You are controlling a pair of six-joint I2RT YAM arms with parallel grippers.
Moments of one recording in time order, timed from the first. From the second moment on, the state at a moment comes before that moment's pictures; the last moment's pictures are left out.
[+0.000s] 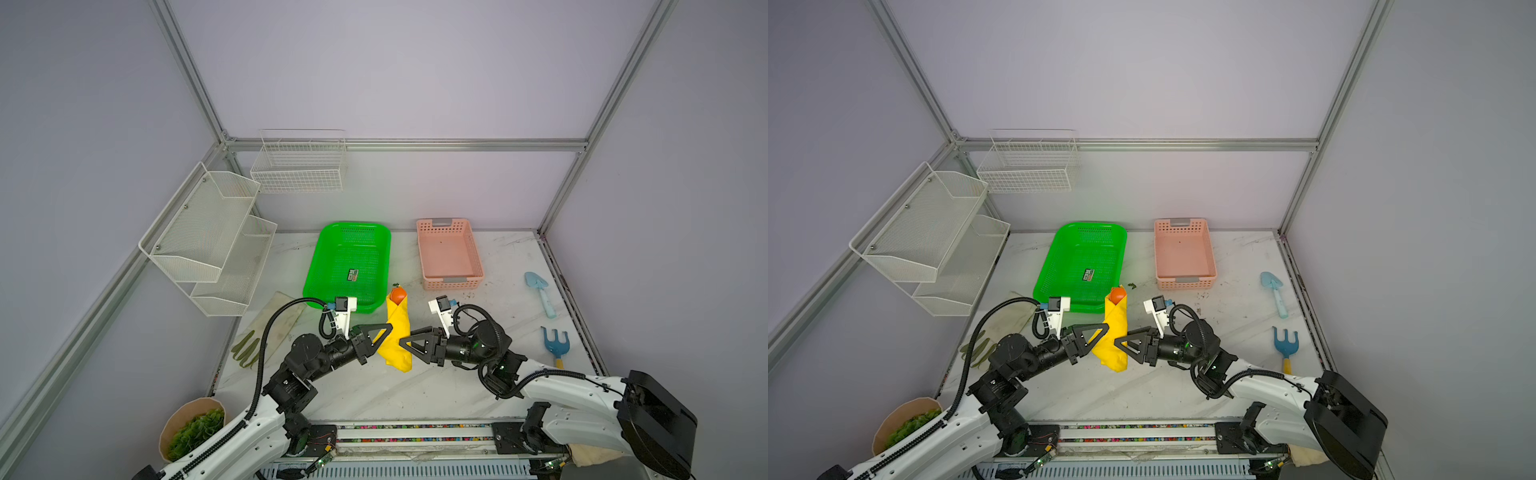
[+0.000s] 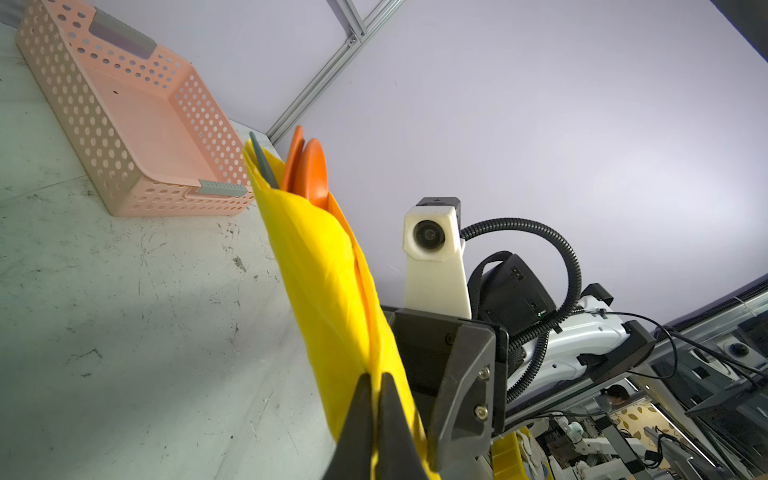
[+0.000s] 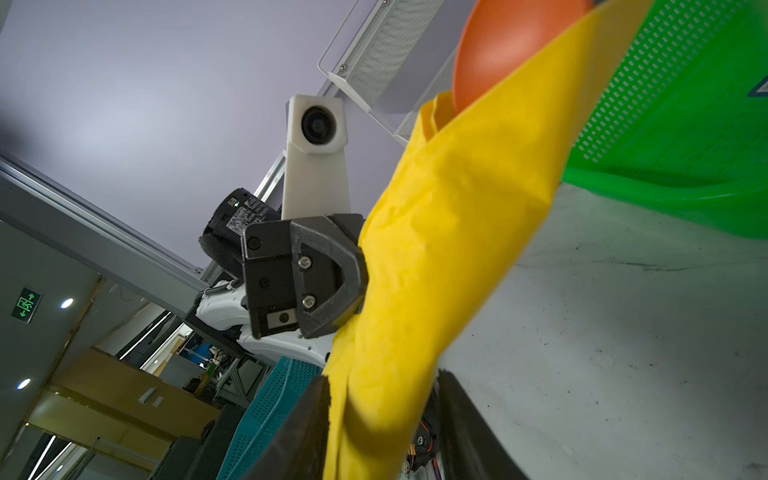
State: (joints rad) left arm -0.66 0.64 0.36 0.33 0.38 -0.86; right arm 0.89 1.16 0.43 0.80 -0.54 0.91
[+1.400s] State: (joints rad) left arm -0.66 0.67 0.35 0.42 0.41 -0.91; right arm 0.83 1.27 0.43 0.97 -0.65 1.00
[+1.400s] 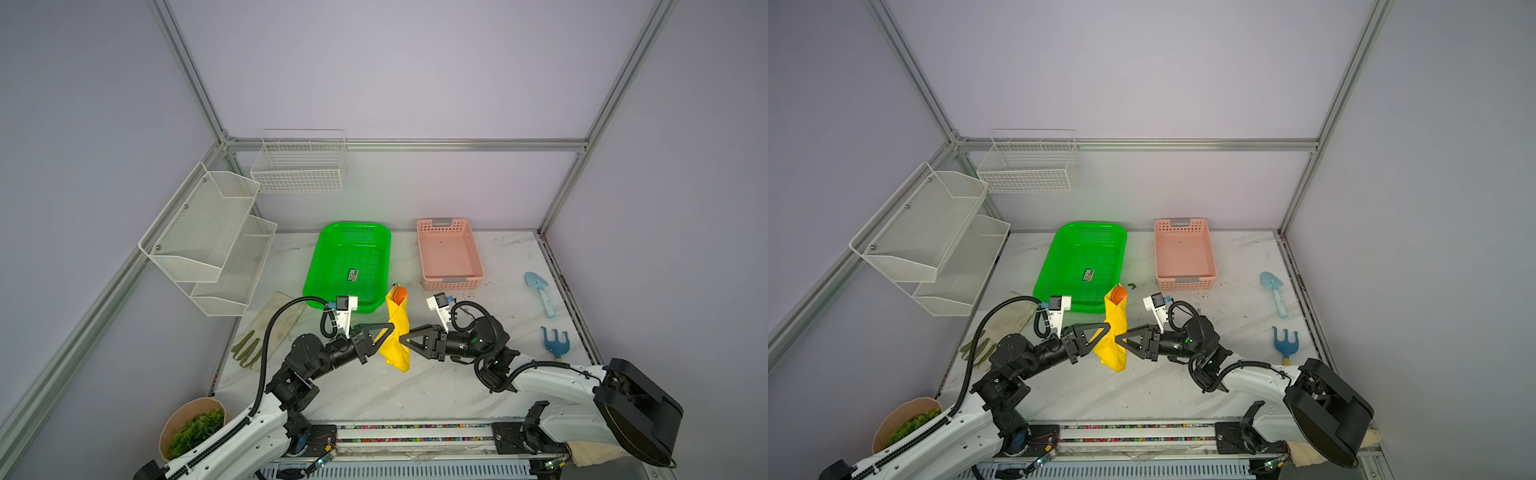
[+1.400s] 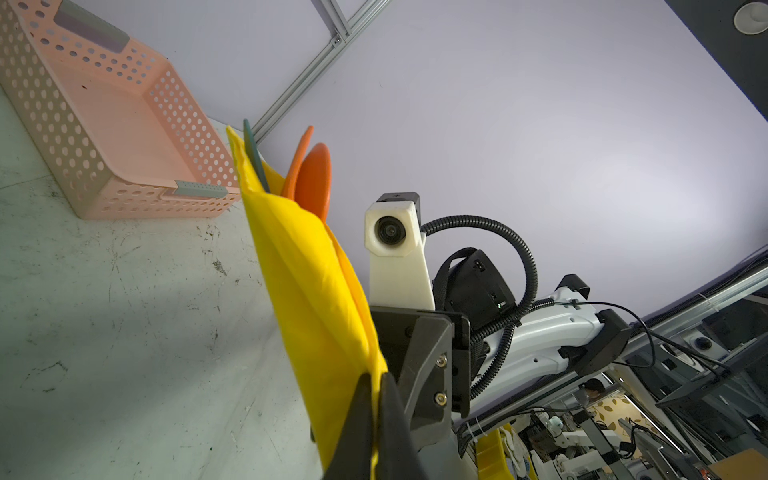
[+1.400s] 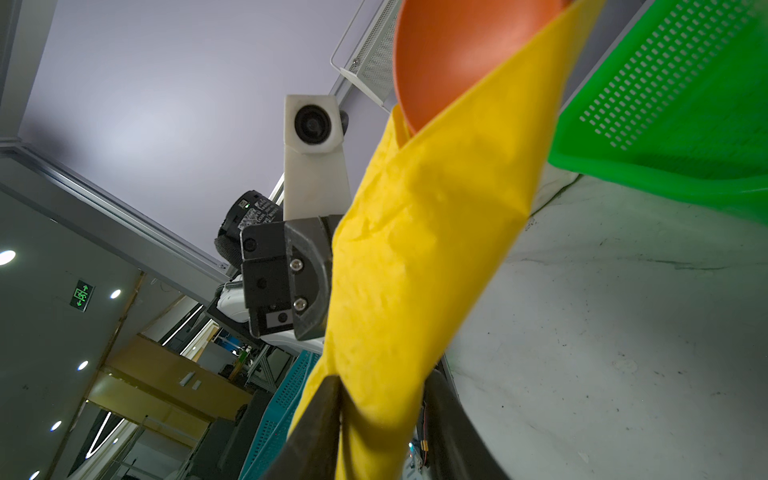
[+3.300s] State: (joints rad) left arm -0.66 0.72 0.34 0.53 0.47 -0.94; right arm 0.77 1.36 0.42 1.24 -0.76 1.14
